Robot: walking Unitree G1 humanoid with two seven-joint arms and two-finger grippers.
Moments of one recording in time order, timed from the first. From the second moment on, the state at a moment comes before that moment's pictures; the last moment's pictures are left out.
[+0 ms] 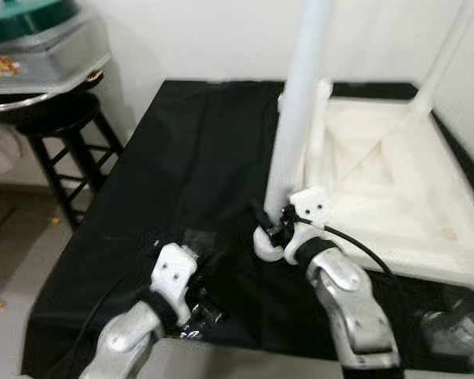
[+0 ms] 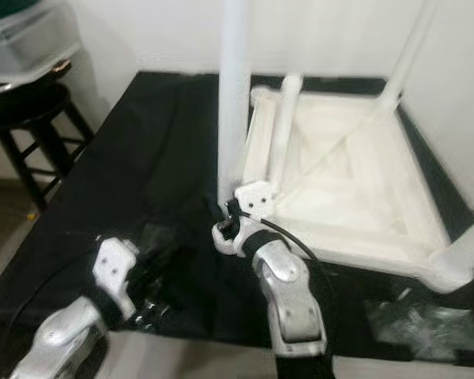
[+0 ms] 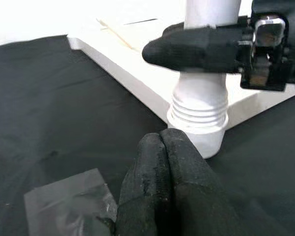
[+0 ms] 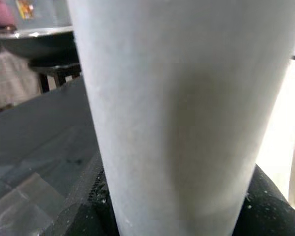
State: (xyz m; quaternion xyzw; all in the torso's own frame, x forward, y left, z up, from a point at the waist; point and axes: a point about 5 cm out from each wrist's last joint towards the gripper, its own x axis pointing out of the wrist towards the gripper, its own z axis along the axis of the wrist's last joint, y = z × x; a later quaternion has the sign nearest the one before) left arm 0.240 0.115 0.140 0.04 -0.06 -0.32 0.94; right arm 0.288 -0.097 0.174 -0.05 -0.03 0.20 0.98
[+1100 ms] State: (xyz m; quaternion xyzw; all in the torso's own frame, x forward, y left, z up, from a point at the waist) left arm 0.246 0.112 0.134 0.04 -0.05 -0.32 0.94; right arm 0.332 -0.121 0.204 -0.07 0.02 0.58 0.81
